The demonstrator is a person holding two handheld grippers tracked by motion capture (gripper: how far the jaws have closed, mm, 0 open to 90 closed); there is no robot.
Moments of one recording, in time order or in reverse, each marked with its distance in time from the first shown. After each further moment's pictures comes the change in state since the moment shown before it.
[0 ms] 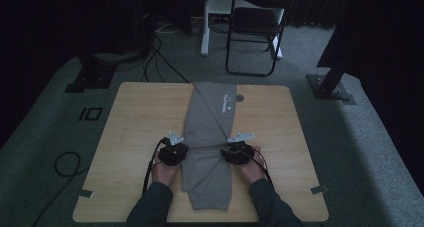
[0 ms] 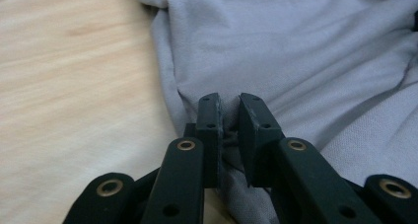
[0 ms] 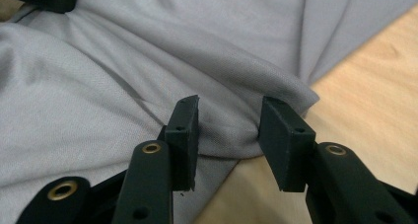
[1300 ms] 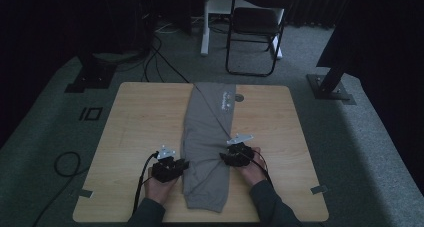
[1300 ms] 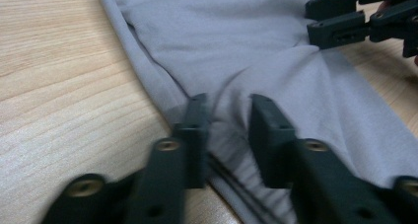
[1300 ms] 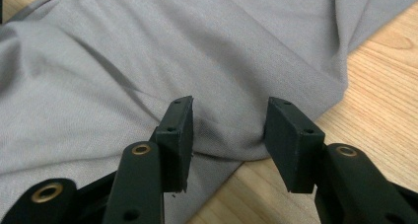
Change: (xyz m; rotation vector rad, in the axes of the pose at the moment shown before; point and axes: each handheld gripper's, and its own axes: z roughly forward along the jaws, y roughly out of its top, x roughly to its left) left arm -0.015 -0.038 -0.045 -0.012 -0.250 -0.094; right arm 0.005 -0.006 -0.010 0.028 0.024 -0.021
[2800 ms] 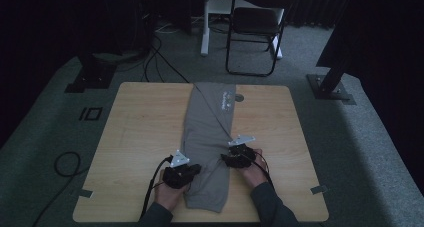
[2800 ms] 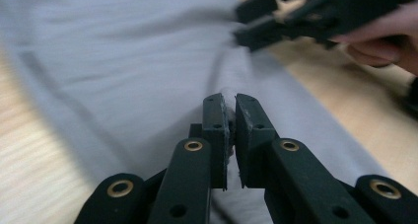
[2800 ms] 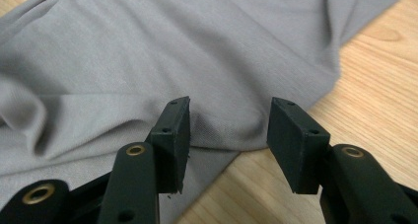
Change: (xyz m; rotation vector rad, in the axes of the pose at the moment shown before) left arm -0.052 0.004 0.000 -0.016 -0.094 0.164; right arm 0.002 -0.004 -0.006 -0.005 -0.021 0.009
